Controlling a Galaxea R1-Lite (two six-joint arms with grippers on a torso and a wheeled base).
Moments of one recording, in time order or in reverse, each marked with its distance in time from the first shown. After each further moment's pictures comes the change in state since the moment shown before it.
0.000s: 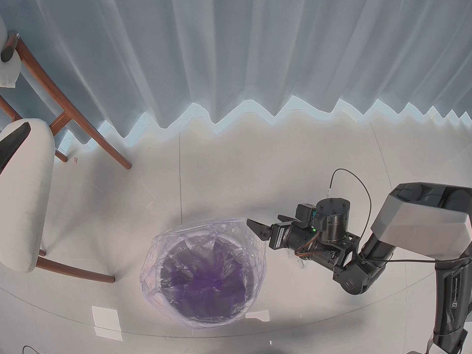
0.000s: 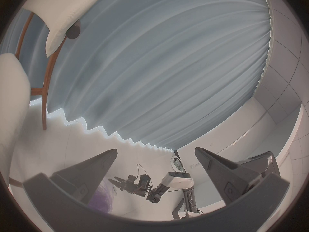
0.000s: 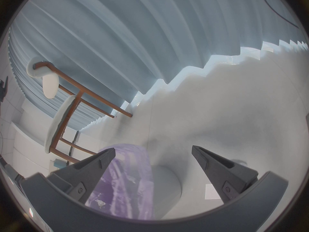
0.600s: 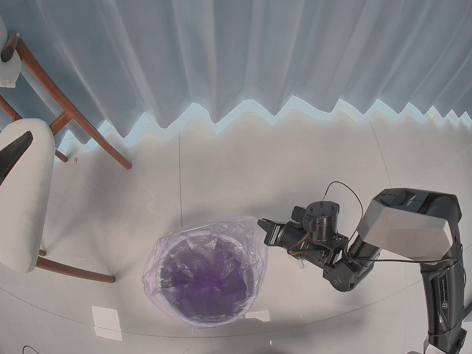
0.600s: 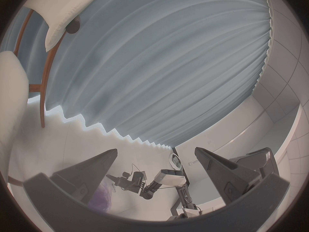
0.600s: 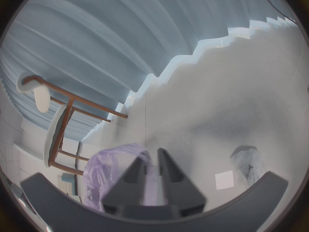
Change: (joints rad) left arm -0.003 -0.010 0.024 -0.001 -0.032 0.002; right arm -0.016 0.107 -0.106 0.016 0.003 0.148
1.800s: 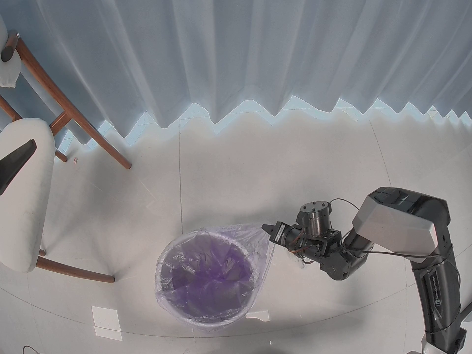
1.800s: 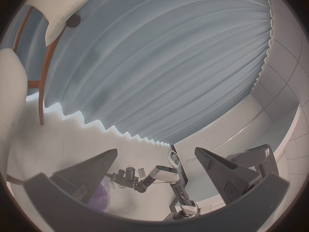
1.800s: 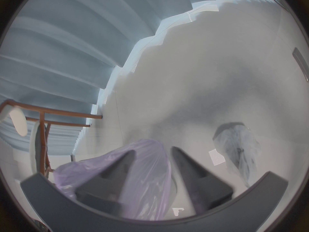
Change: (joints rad) left arm -0.001 -0.003 0.019 0.000 -0.028 0.003; right arm -0.062 0.096 -0.174 0.272 -0.041 0.183
